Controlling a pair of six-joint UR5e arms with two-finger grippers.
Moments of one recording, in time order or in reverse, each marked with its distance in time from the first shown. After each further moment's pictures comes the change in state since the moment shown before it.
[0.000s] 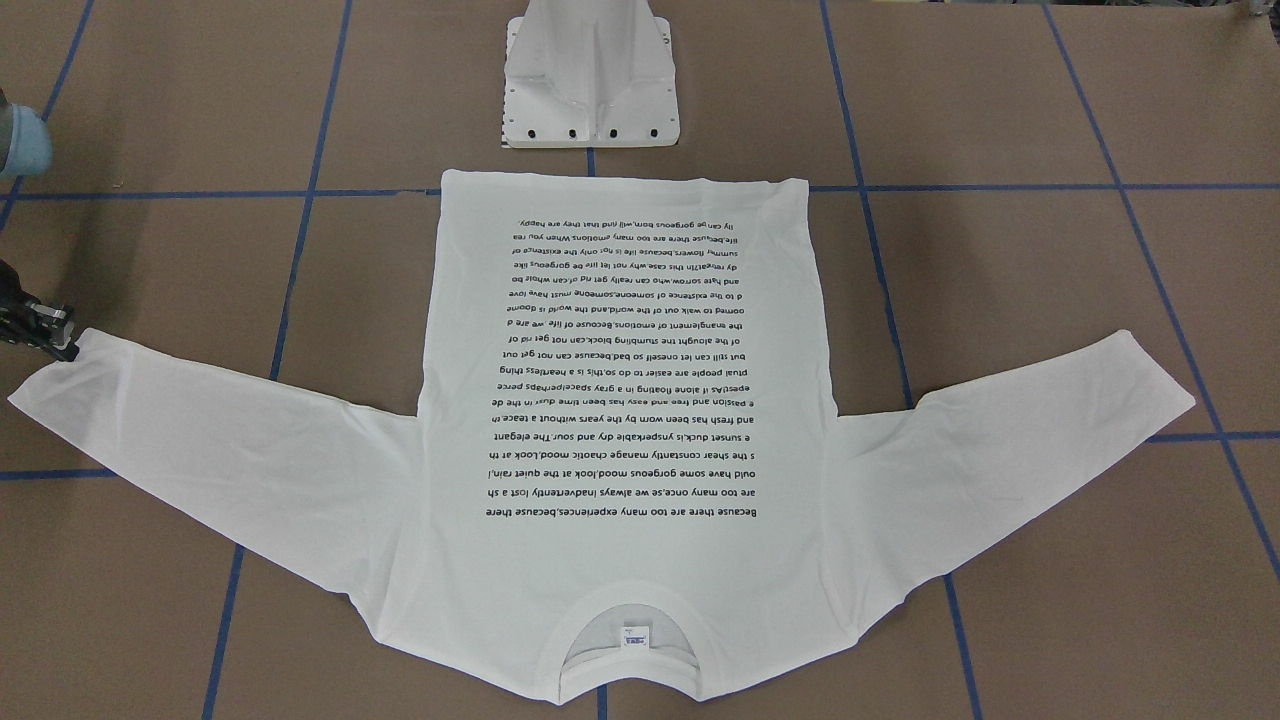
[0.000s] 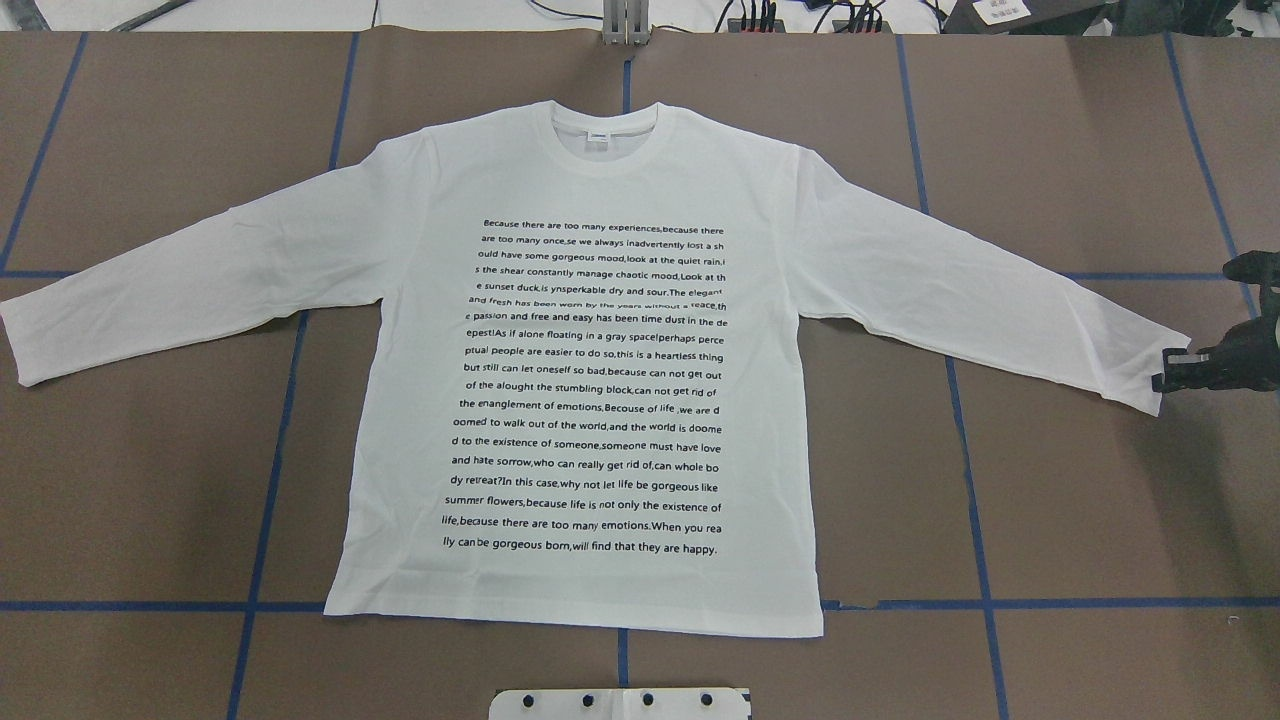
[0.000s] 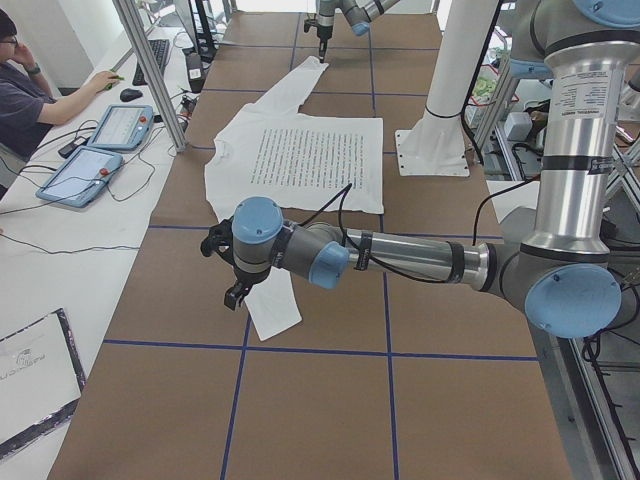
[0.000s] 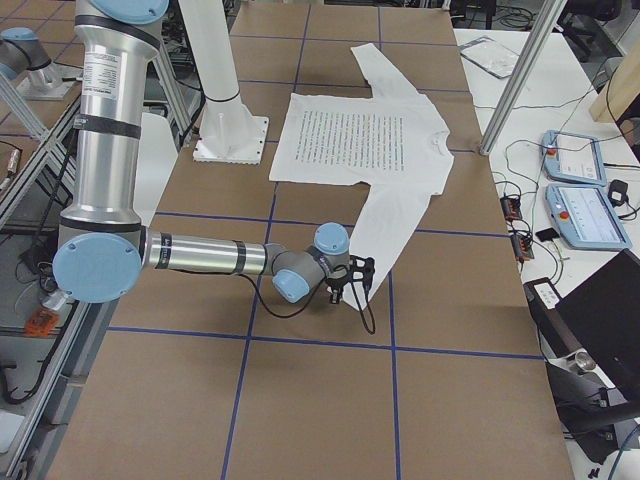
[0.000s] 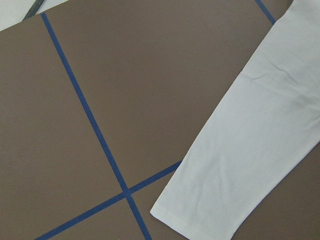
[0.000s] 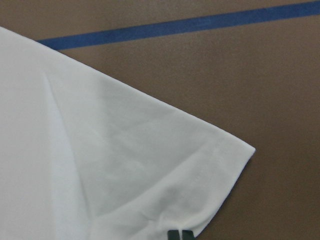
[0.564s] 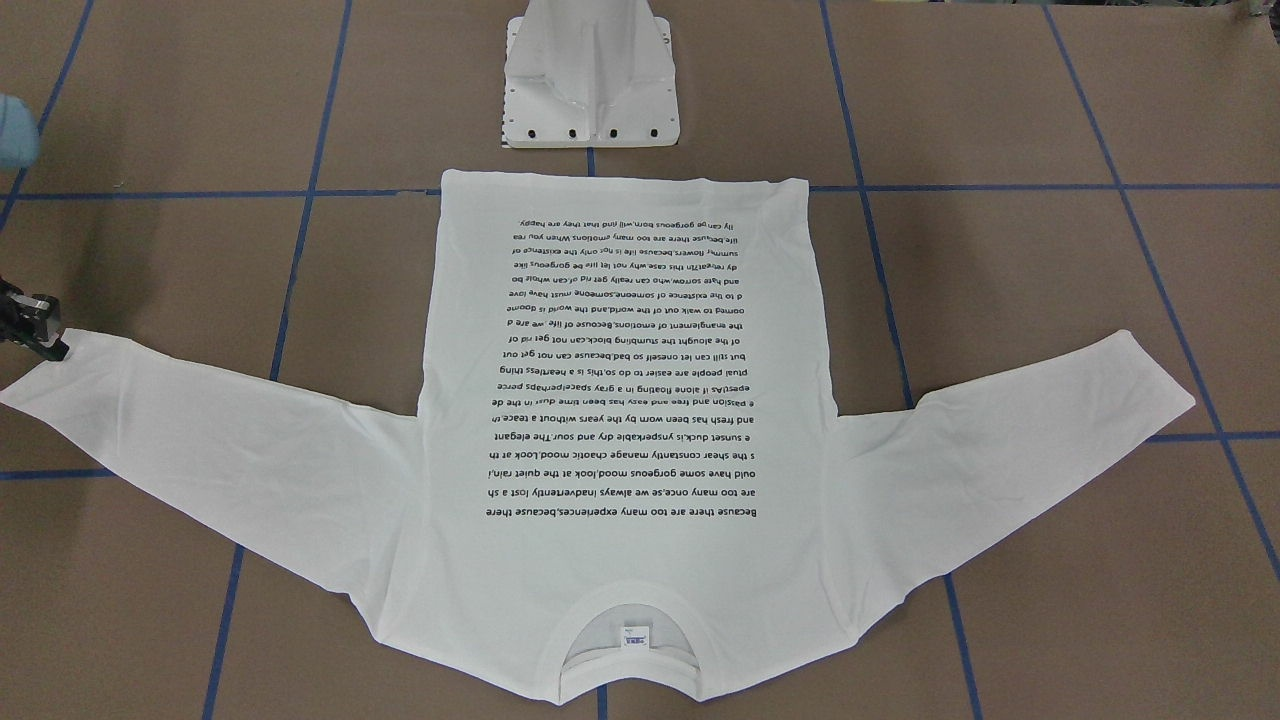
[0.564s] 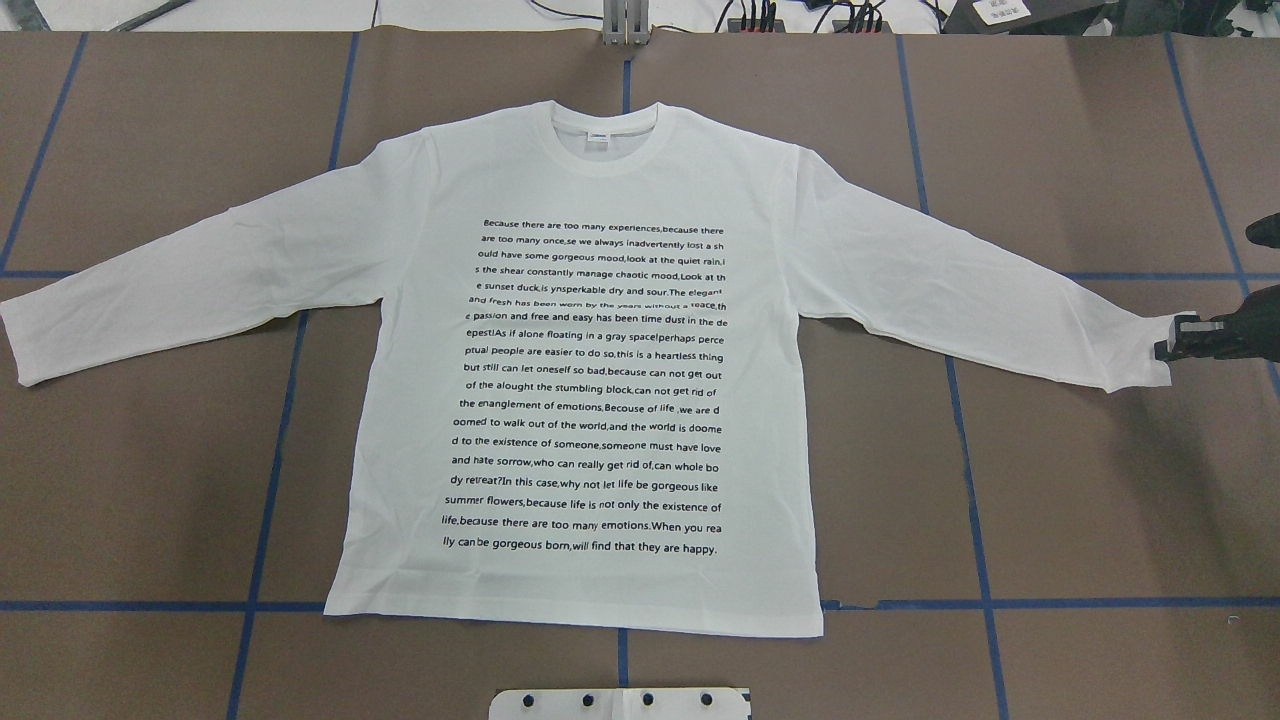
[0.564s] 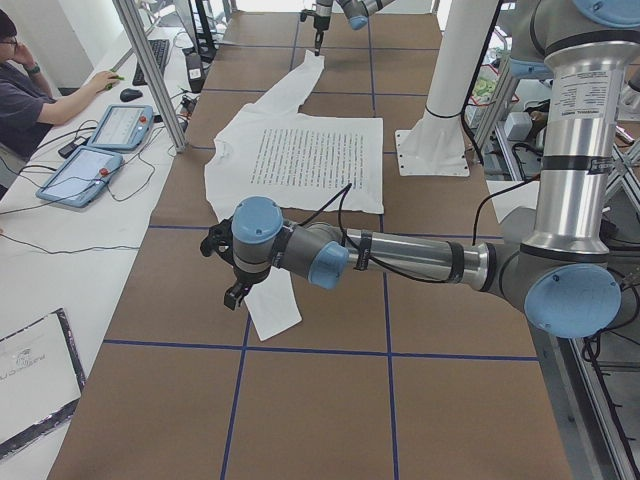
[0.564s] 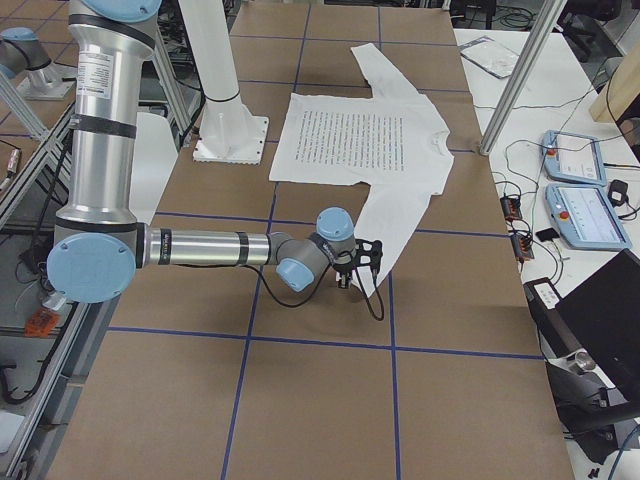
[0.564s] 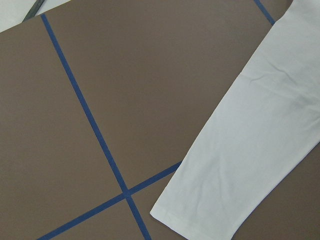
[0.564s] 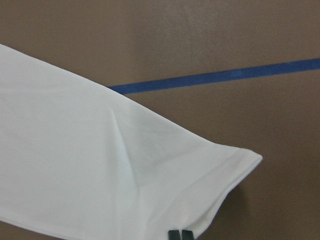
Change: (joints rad) left arm 0.000 -0.001 0.001 0.000 0.000 0.000; right arm 0.084 -0.004 0.113 0.000 0.063 0.001
